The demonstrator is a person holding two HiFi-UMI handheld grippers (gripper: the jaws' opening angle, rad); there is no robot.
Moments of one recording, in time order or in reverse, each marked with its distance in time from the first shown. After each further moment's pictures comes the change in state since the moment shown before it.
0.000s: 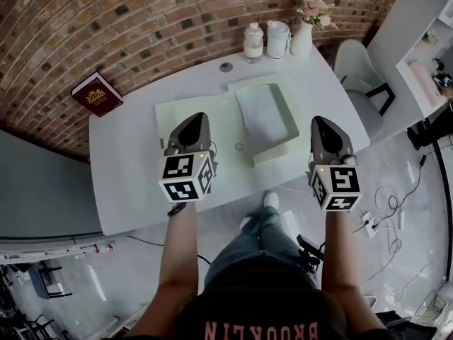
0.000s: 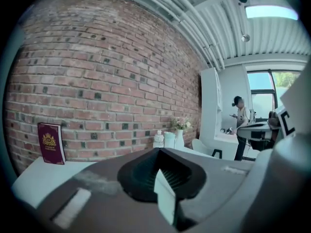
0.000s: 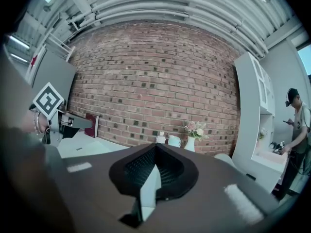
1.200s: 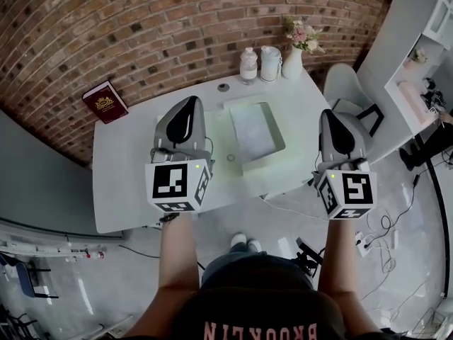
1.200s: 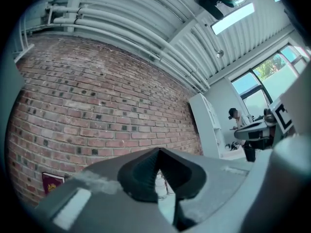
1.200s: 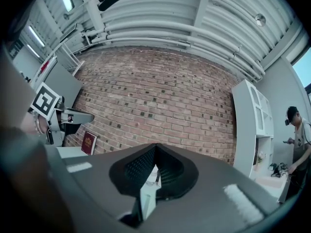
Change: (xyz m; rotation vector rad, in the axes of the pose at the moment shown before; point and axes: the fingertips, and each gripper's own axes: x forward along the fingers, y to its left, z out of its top) left arm -0.082 -0.061 0.146 0.198 -0.399 0.028; right arm -0.074 -0.025 0.118 -0.072 -0.258 -0.015
